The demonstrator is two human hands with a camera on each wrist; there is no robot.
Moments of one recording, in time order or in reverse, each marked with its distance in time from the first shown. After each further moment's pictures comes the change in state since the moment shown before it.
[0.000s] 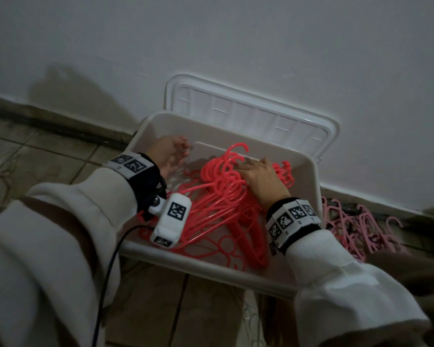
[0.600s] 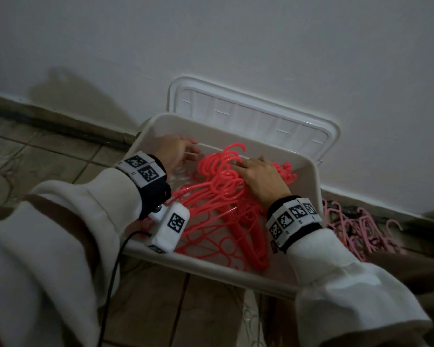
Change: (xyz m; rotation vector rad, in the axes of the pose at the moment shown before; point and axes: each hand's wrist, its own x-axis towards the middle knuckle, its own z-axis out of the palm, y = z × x) left_hand -0.004 -0.002 0.012 0.169 0.028 0.177; right_hand 0.004 -0.007 -0.010 -0.045 0.050 -0.038
